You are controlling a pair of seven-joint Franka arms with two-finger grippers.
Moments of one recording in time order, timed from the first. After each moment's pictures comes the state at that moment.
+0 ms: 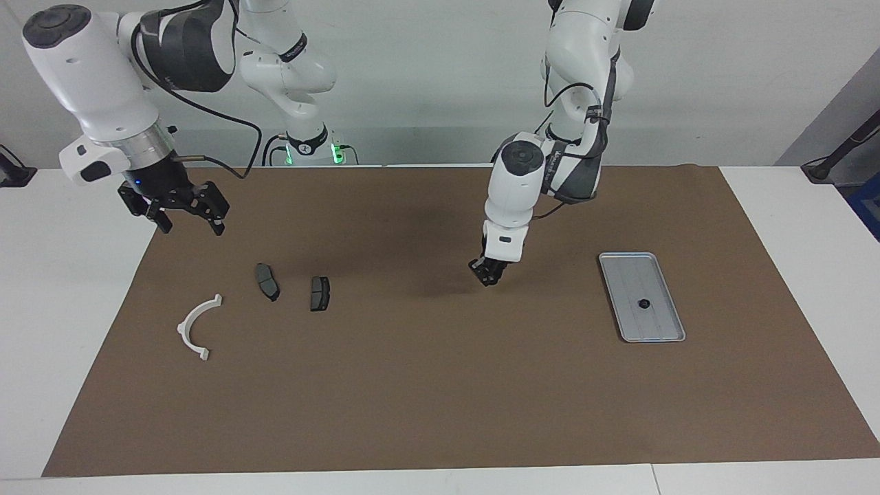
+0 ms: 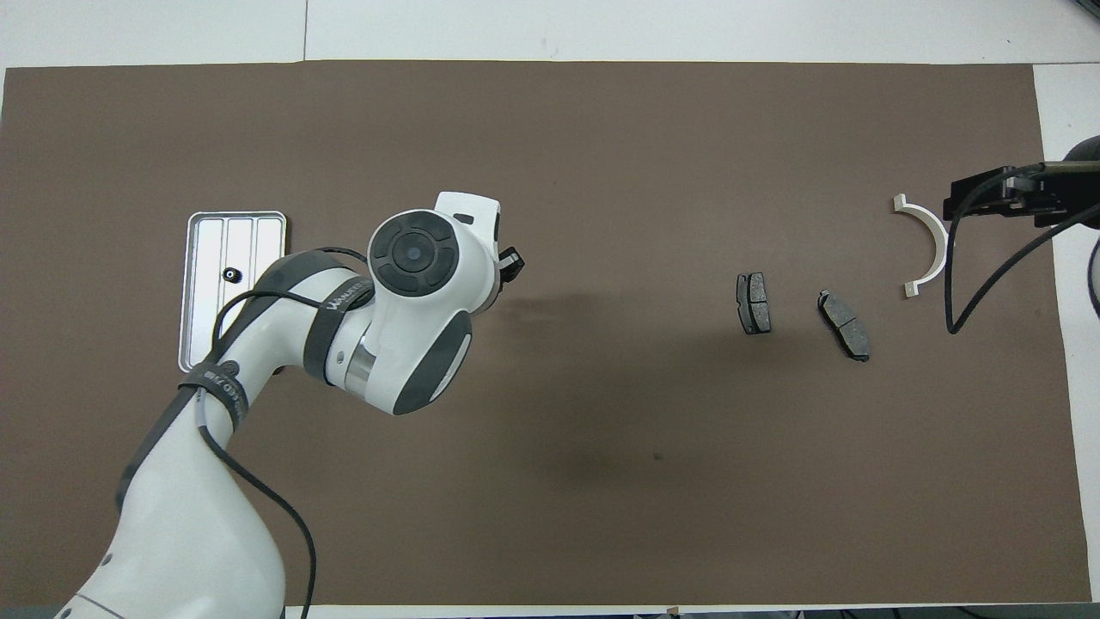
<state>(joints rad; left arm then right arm) -0.62 0.35 0.01 -1.83 -0.02 2.27 -1.10 -0.05 0.08 0.00 -1.62 0.02 1.78 0.03</state>
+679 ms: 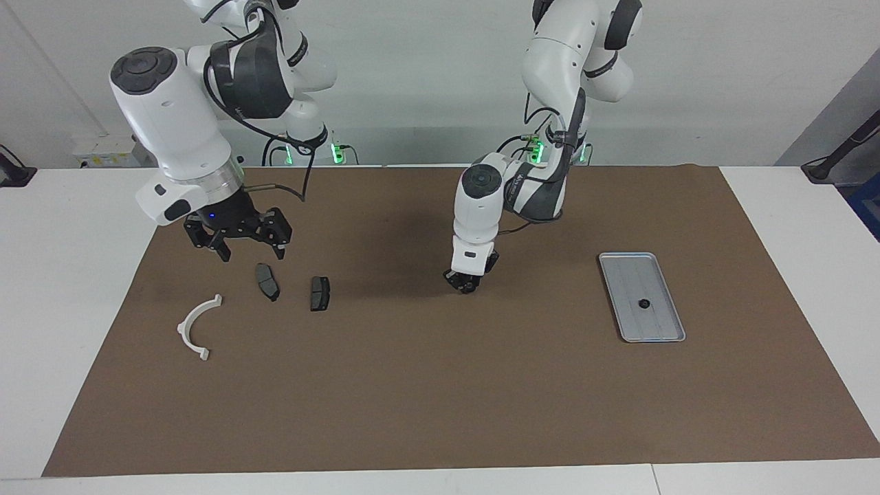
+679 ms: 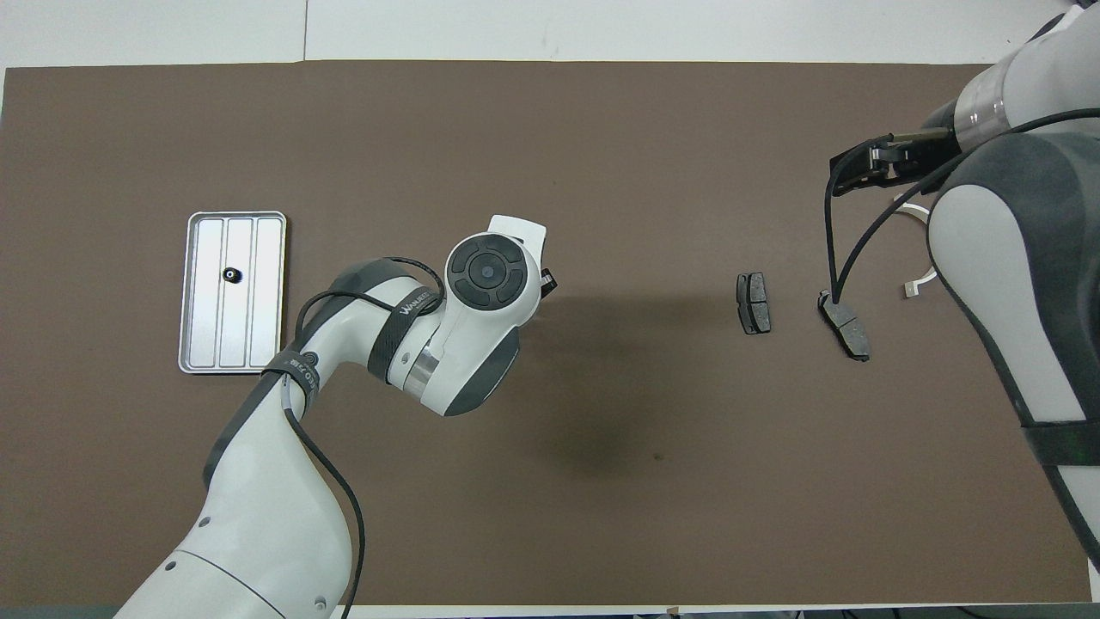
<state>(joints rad) -0.67 0.45 0.02 -1.81 0.01 2.28 -1.12 0.07 0.21 0.02 -1.48 0.02 1.76 0.09</state>
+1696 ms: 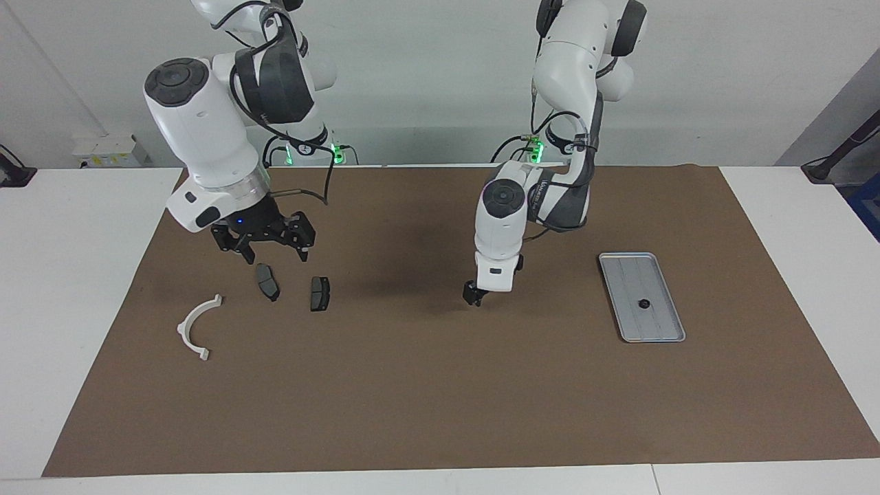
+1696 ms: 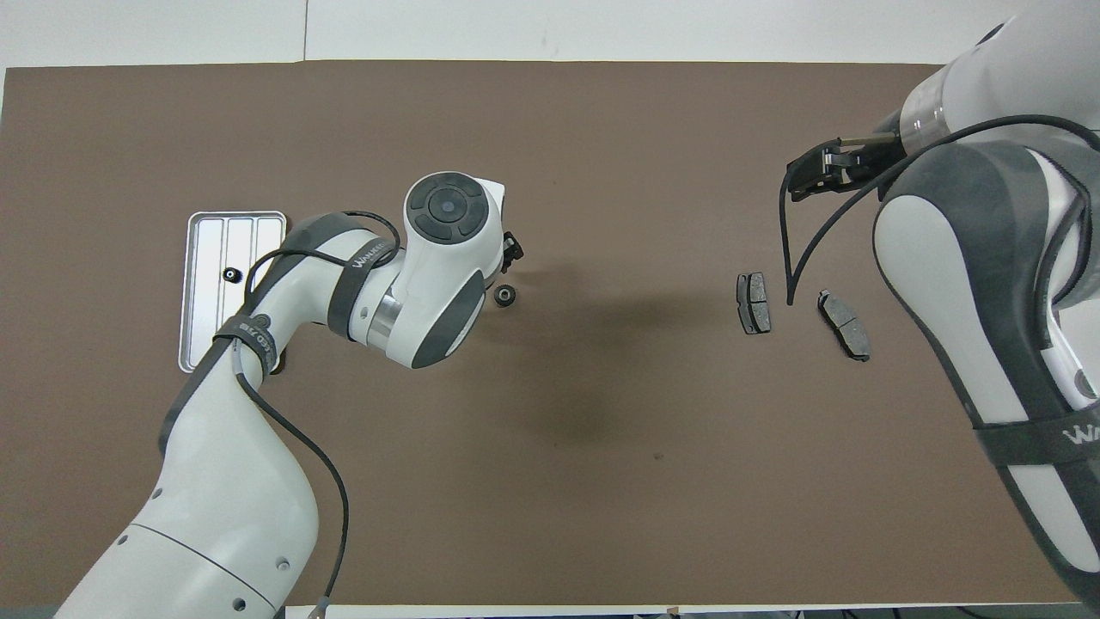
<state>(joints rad) -0.52 0.45 0.05 -1.68 0.02 2.06 -1.01 0.12 0.26 0.04 -1.48 0.03 1.78 0.17</state>
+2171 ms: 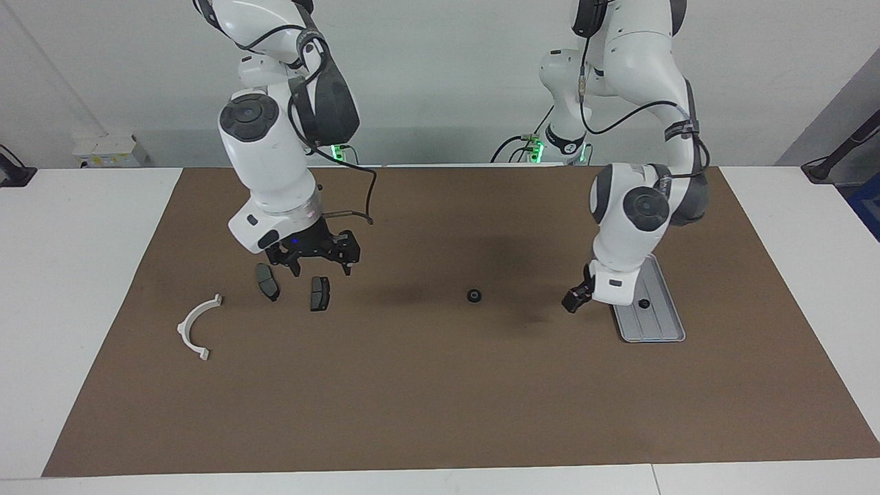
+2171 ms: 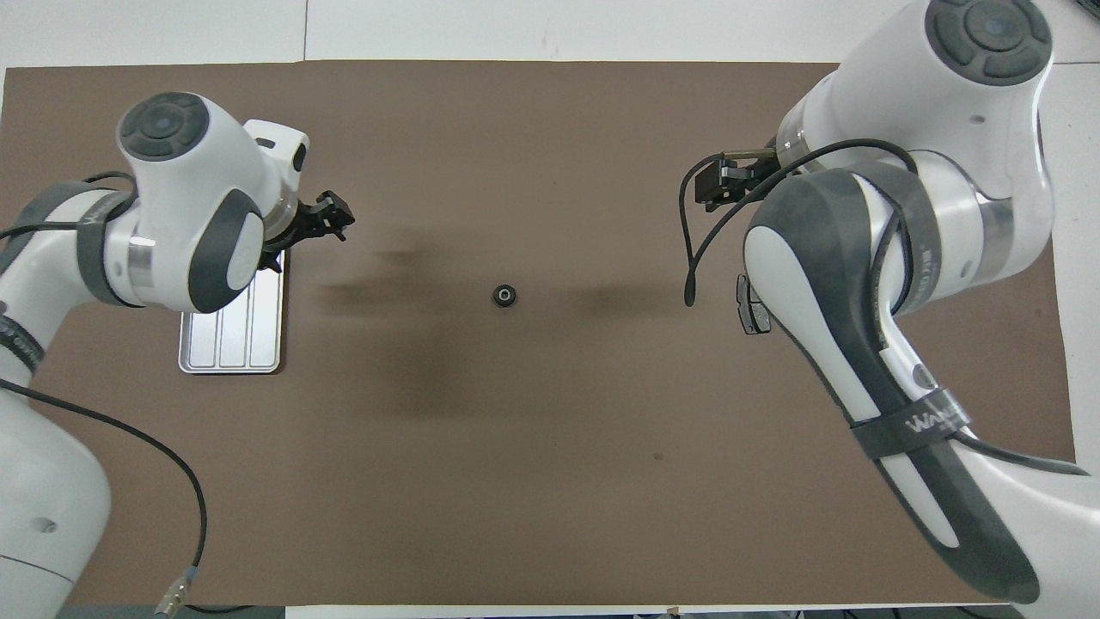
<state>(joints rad) -0.23 0.35 0.05 -1.75 0.02 2.03 -0.61 0.26 0.32 0.02 -1.47 0.03 1.83 0.31</state>
